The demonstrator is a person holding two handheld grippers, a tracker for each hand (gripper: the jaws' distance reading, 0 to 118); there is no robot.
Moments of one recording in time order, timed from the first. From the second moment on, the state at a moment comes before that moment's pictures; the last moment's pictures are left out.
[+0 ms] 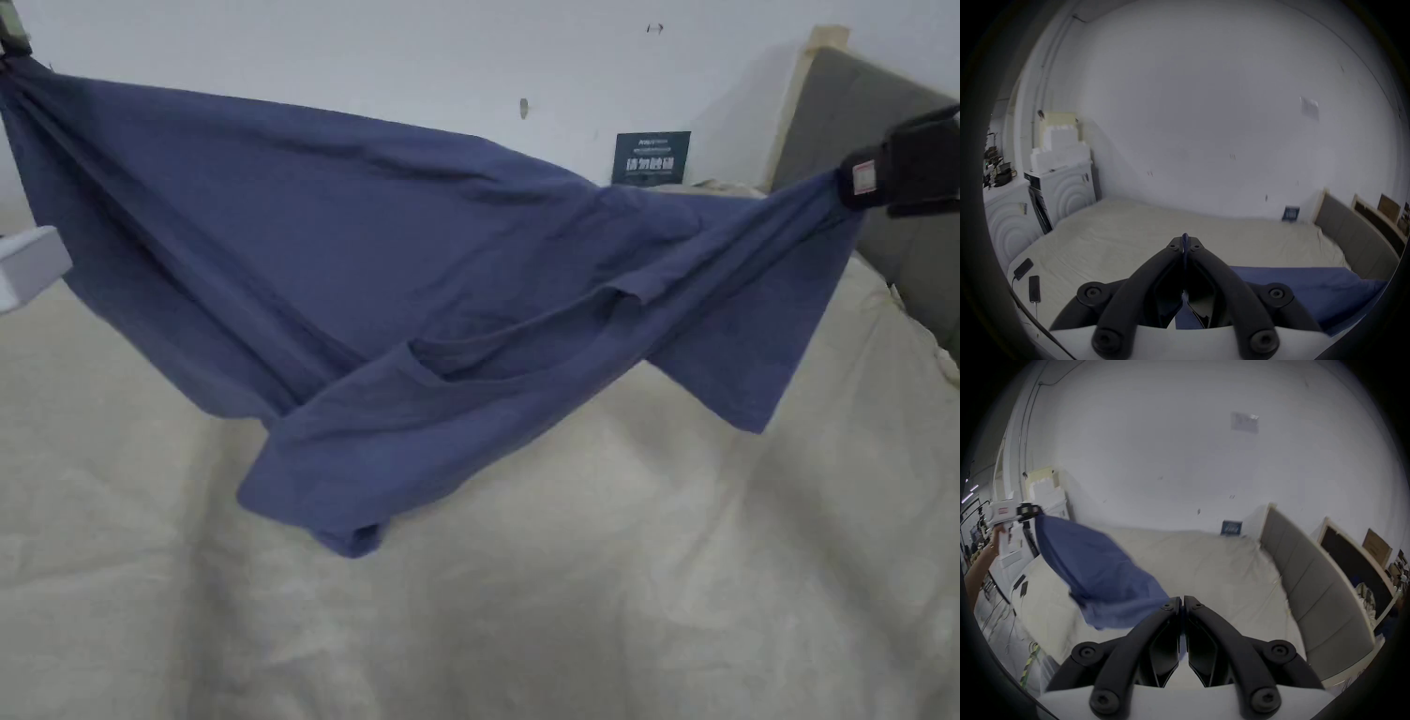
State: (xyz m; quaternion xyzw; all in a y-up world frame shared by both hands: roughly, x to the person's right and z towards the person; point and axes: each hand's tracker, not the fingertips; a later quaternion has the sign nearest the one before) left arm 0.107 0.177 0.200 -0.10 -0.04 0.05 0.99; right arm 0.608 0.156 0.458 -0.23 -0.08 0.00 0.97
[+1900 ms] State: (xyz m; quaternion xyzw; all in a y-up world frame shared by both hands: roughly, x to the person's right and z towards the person) left arm 0.257 0.048 -0.069 -0.13 0.06 -0.03 0.99; right arm 0.725 0.141 0.115 -0.14 -0.32 0.02 0.94
